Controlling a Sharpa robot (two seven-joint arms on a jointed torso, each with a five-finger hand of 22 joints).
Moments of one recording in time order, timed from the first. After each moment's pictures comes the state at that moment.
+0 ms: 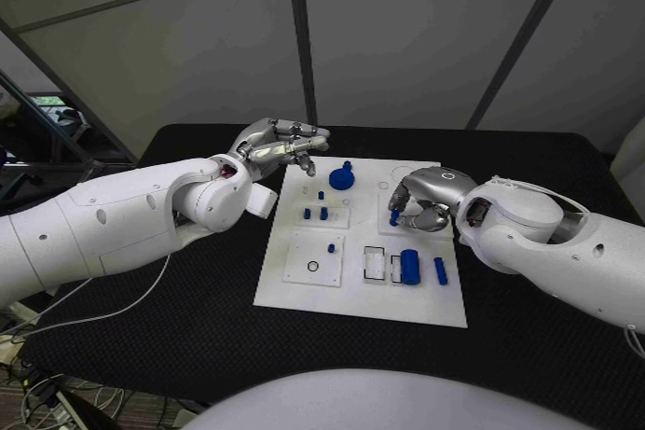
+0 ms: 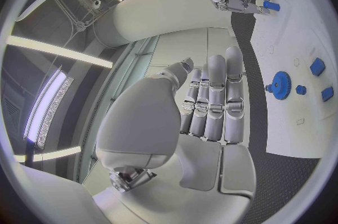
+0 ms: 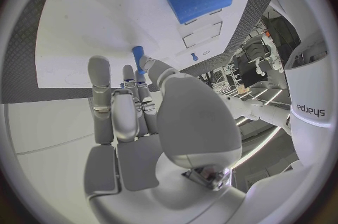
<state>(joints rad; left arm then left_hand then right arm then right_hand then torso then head) 1.10 -0.86 0.06 1.47 -0.13 -0.17 0.33 1.39 -0.14 0.39 0.04 0.15 1.02 0.17 0.12 0.10 1.12 0.10 0.27 0.15 1.19 0.02 0.89 0.52 0.20 1.17 0.11 0.55 0.77 1.04 -0.77 0.12 1.55 -1.80 -0.10 -0.15 1.39 -0.10 0.38 -0.03 0.20 1.03 0.15 0.07 0.10 1.11 0.09 0.19 0.07 1.47 0.01 1.36 1.13 0.16 1.17 0.10 1.02 0.73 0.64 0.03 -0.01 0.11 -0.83</state>
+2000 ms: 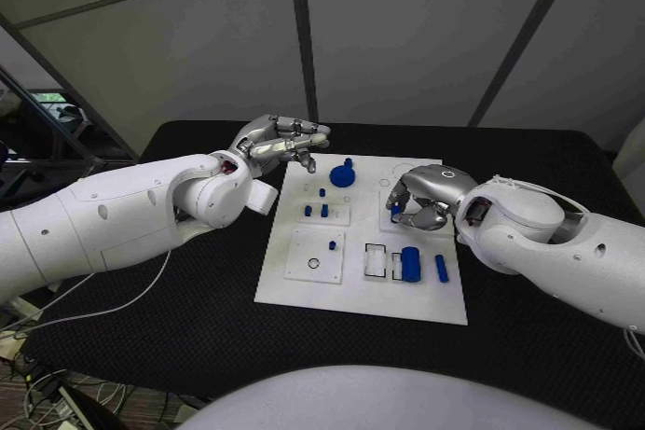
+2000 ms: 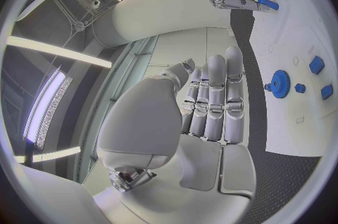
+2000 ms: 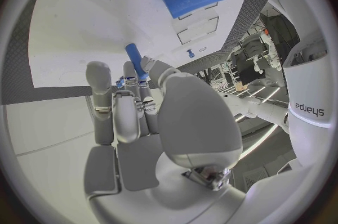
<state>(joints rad) 1.10 -0.86 0.06 1.47 -0.13 -0.16 0.32 1.41 -0.13 0.39 0.03 0.15 1.02 0.17 0.12 0.10 1.11 0.09 0.27 0.15 1.18 0.01 0.89 0.52 0.20 1.17 0.11 0.55 0.76 1.03 -0.77 0.11 1.57 -1.79 -0.13 -0.14 1.39 -0.06 0.44 -0.01 0.18 1.12 0.14 0.10 0.12 1.23 0.06 0.16 0.08 1.46 -0.01 1.39 1.19 0.16 1.22 0.08 1.07 0.80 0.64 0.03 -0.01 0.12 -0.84</state>
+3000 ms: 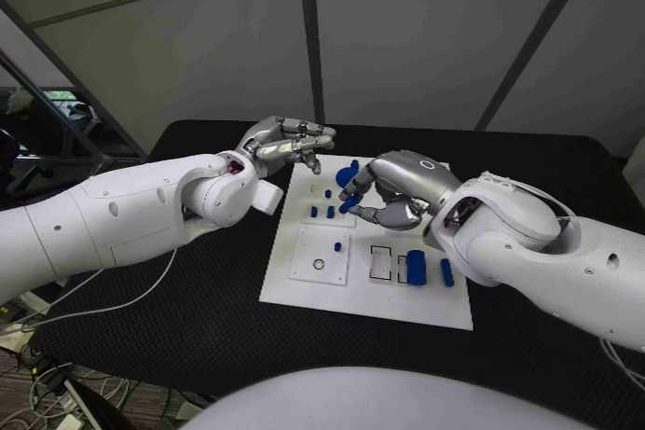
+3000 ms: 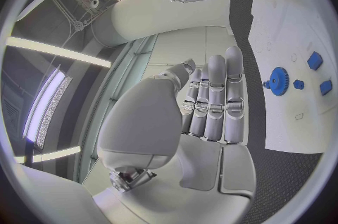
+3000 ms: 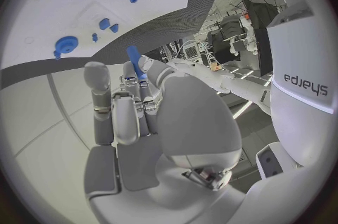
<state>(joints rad) 1.10 -0.85 0.06 1.45 -0.13 -0.16 0.32 1.41 -0.12 0.39 0.03 0.15 1.02 0.17 0.12 0.10 1.11 0.09 0.27 0.15 1.18 0.01 0.89 0.51 0.20 1.17 0.11 0.55 0.76 1.04 -0.71 0.15 1.76 -1.69 -0.25 -0.09 1.41 -0.06 0.45 -0.02 0.18 1.12 0.14 0.09 0.12 1.23 0.06 0.15 0.08 1.46 -0.01 1.39 1.19 0.15 1.22 0.08 1.08 0.81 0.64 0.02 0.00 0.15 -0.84</state>
